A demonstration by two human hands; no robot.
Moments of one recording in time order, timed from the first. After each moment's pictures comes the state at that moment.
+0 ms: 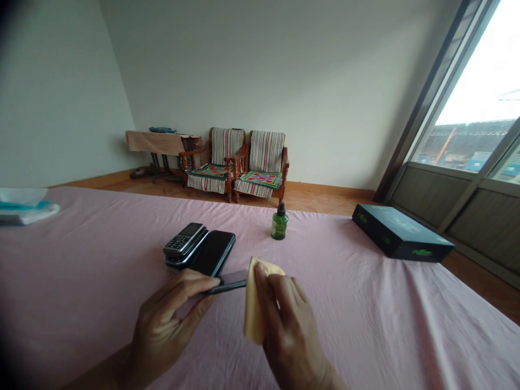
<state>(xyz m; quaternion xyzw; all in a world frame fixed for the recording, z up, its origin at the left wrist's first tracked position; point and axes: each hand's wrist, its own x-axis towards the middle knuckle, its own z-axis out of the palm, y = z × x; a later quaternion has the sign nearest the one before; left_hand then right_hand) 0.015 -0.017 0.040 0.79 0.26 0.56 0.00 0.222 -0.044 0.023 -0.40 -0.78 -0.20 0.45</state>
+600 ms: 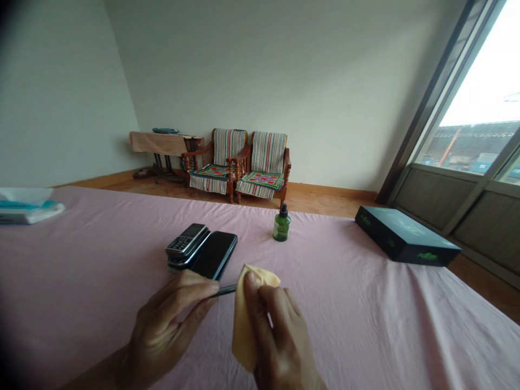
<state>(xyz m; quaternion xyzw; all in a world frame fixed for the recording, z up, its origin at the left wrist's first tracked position) 0.013 -0.019 0.049 0.81 0.21 0.55 0.00 0.208 -0.057 0.018 -0.40 -0.78 -0.16 0.45</state>
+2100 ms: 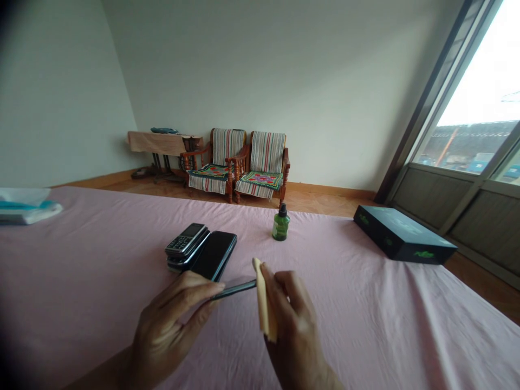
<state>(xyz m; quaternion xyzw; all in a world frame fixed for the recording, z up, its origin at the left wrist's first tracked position) 0.015 -0.022 0.047 0.81 0.23 0.54 0.00 0.217 -0.044 0.025 -0.44 -0.74 -0.08 0.50</state>
